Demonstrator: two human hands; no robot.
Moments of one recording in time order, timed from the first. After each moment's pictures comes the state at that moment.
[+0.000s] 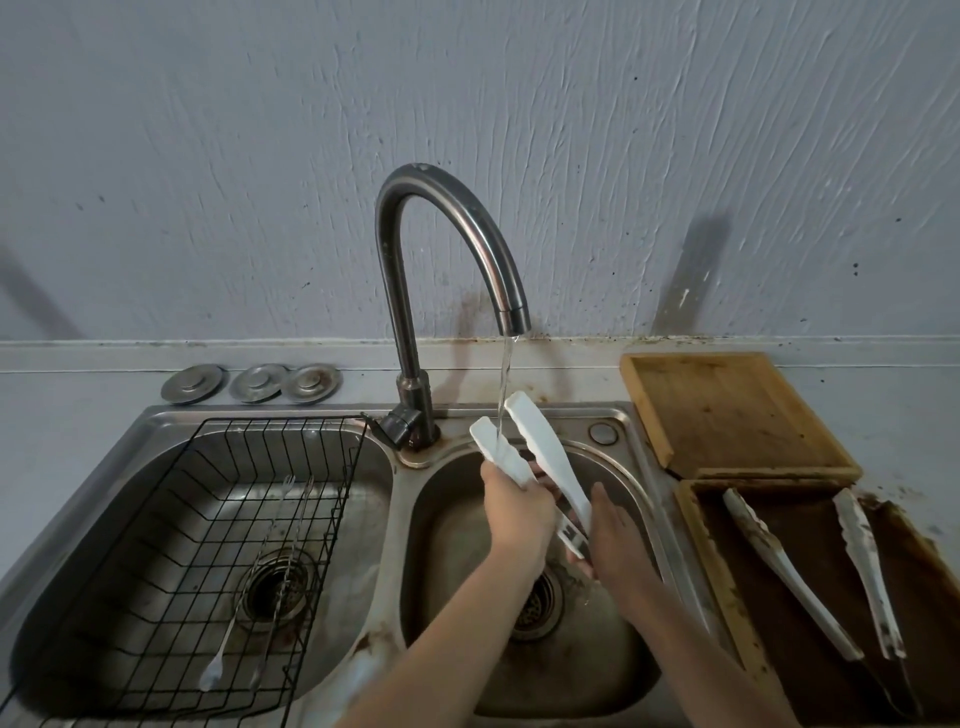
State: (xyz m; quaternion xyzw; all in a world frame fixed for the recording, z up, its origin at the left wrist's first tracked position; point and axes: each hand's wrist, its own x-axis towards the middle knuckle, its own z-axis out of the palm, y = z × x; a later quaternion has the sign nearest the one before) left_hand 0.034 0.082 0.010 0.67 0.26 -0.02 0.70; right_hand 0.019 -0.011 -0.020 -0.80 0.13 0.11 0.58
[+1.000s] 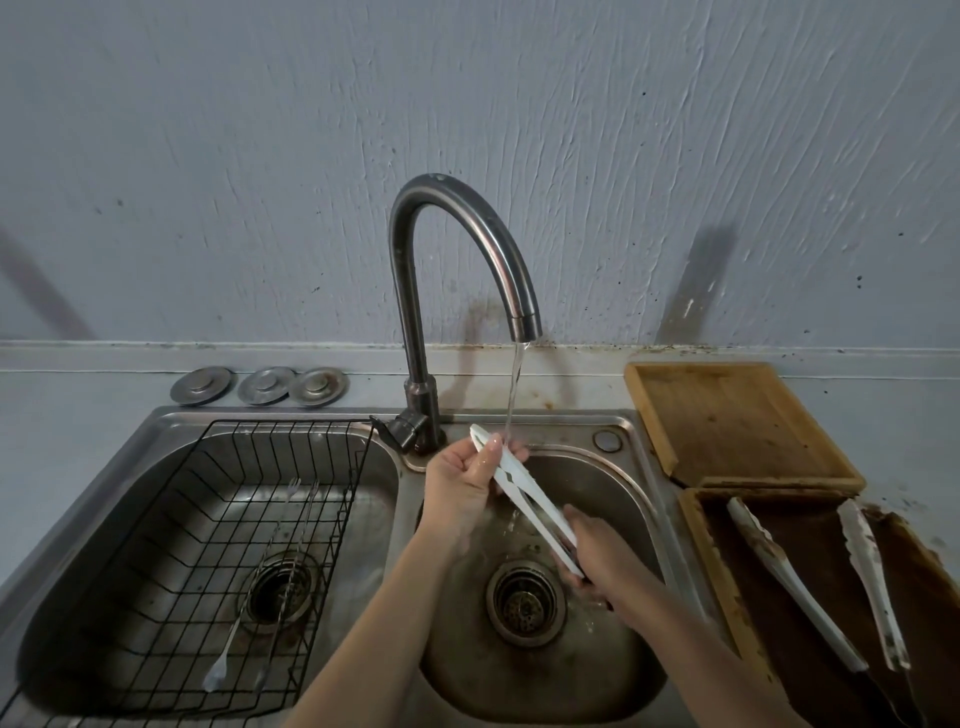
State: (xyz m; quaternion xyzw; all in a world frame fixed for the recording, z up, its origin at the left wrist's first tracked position) left_hand 0.045 0.146 0.012 0.53 0.08 0.01 0.84; right_hand 0.020 0.000 -0.012 -0.80 0.13 0.23 0.53
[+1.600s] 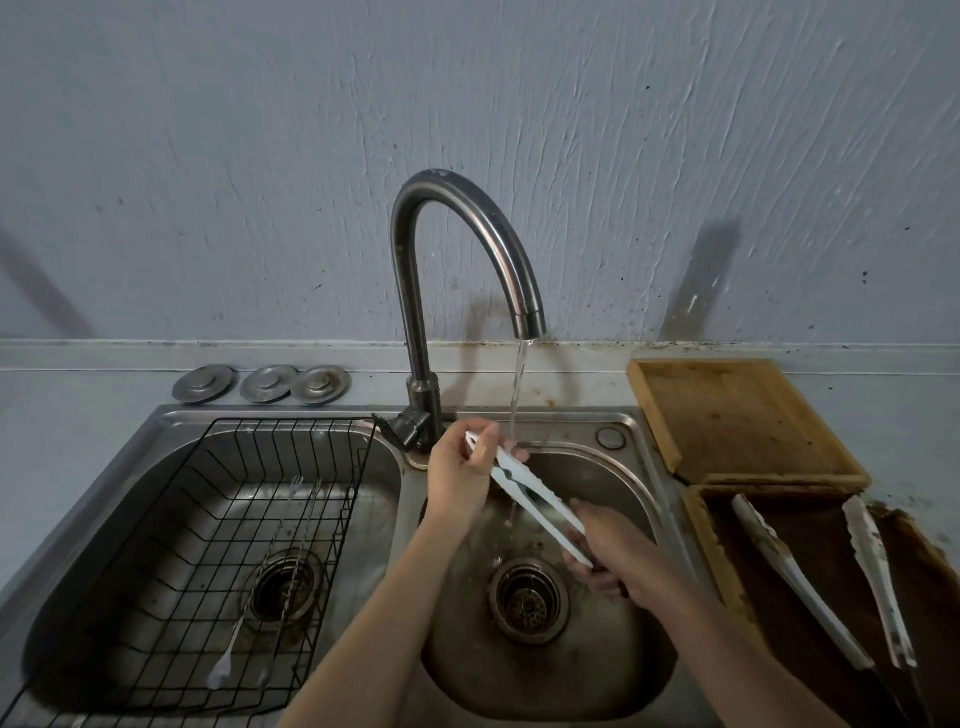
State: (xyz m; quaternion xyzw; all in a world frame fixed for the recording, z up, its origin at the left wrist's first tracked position) left_hand 0.060 0.153 0.005 0.64 0.06 0.07 0.76; right_hand 0.026 -0.008 0.004 -0.77 0.13 0.30 0.54
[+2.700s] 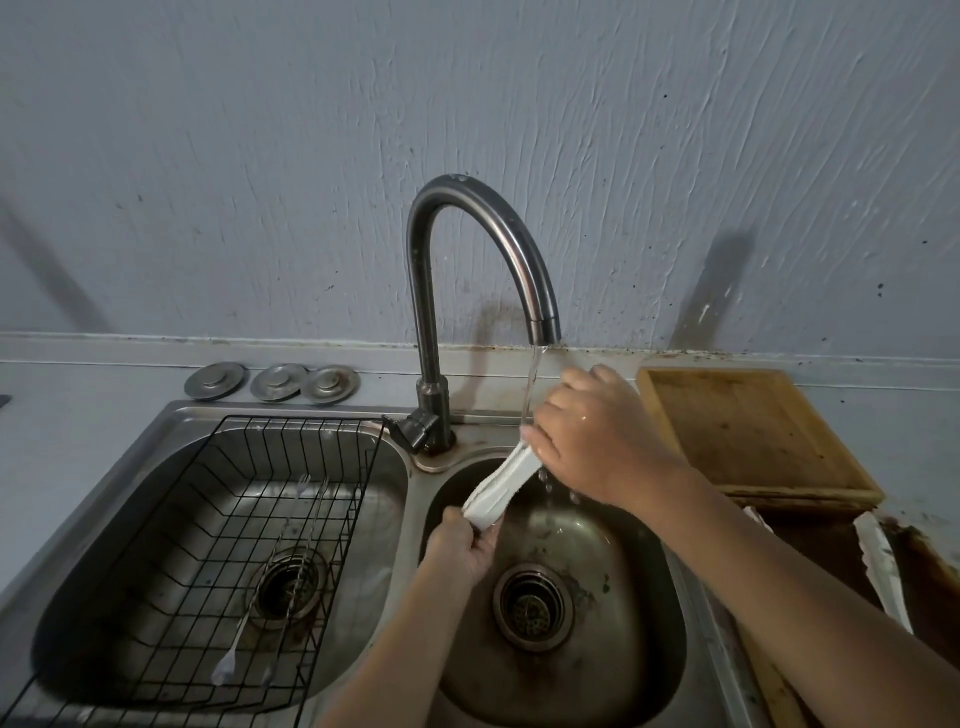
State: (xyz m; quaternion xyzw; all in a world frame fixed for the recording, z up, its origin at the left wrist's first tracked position) left_hand 0.056 0.155 -0.037 0.22 0.43 -0.07 0.87; right_hand 0.069 0.013 0.085 -0.89 -0.37 -0.26 -0.02
